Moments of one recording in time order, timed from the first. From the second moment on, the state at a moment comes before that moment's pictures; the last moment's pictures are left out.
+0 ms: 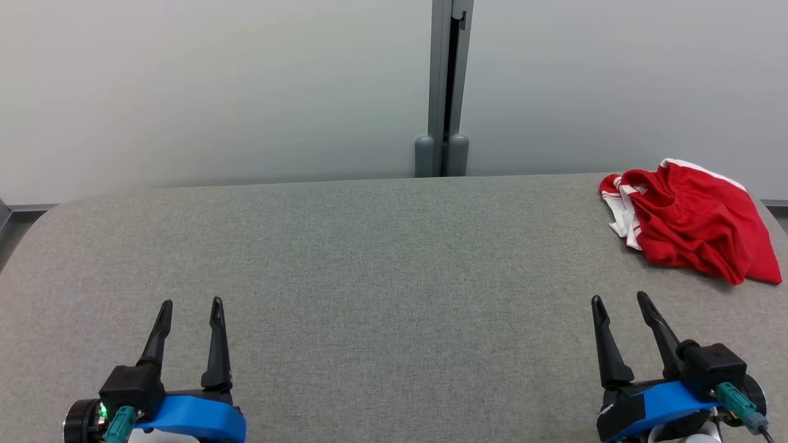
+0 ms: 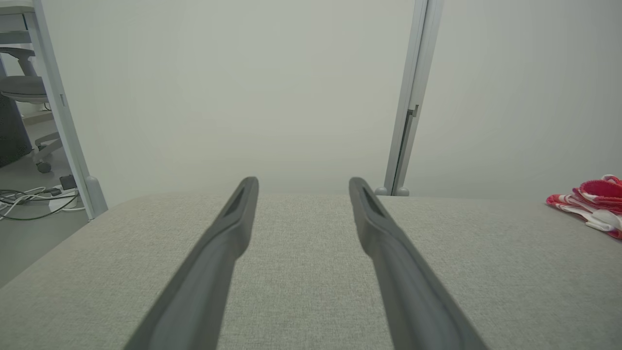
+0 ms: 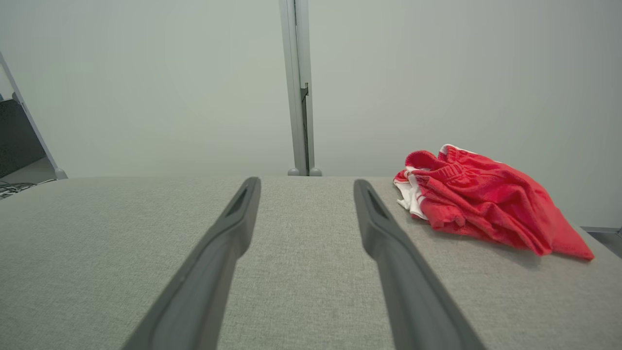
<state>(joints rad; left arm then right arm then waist) -0.05 0.06 0.03 0.29 -0.11 -0.12 -0.26 -0.08 -0.05 -0.02 0.30 0.11 0.13 -0.26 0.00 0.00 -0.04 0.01</state>
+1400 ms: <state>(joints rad) -0.02 0.05 0.06 0.32 -0.56 -0.12 -0.14 -0.06 -0.05 -0.04 0.32 0.56 0.13 -0.14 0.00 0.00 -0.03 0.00</state>
